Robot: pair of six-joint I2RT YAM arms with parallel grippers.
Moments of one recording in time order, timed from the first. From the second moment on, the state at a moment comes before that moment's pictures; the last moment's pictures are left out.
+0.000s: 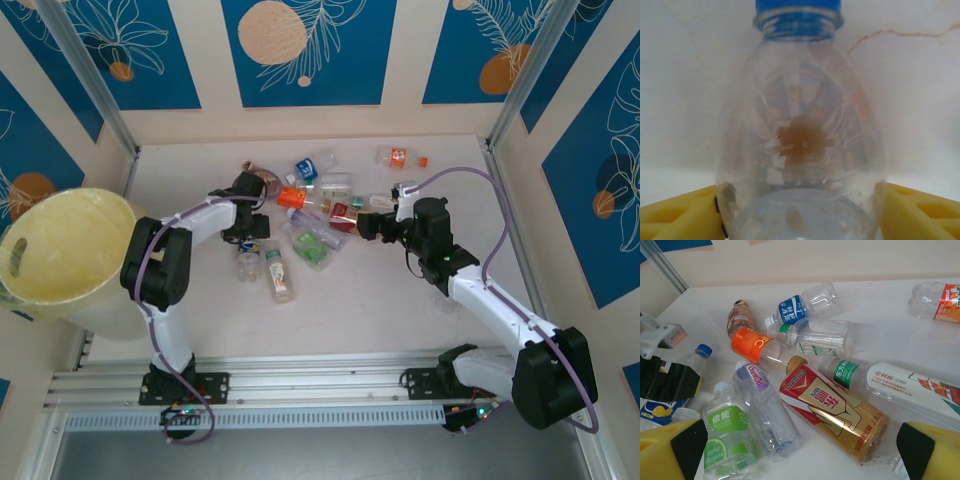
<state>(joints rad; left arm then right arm) -0.35 1.93 1.31 -0.63 -0.15 -0.41 0.37 1.13 0.70 0.02 -0.11 0.23</state>
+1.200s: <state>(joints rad) -0.35 1.17 1.32 -0.60 -0.14 -0.26 0.43 1.13 0.73 0.02 -0.10 0.20</state>
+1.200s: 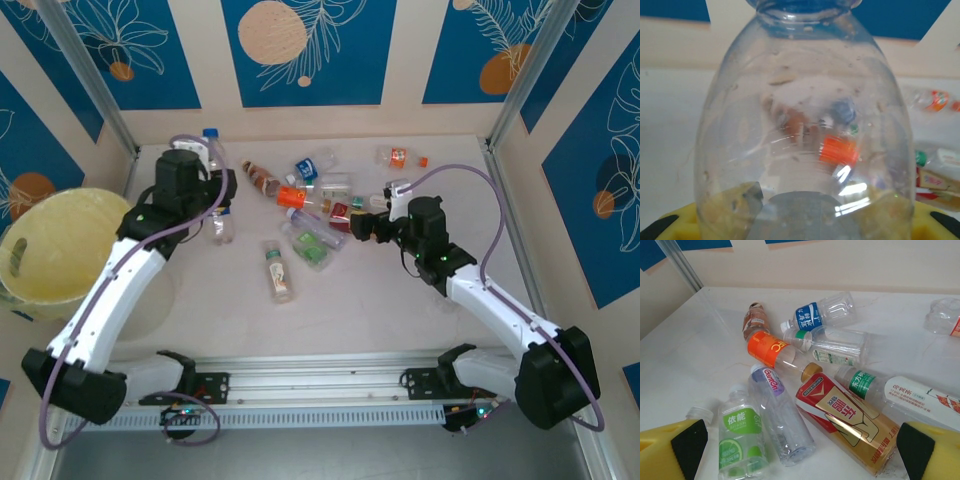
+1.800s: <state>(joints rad) -0.35 1.00 1.49 -0.58 -0.47 -0.01 0.44 1.18 0.75 0.03 -0.11 0.20</state>
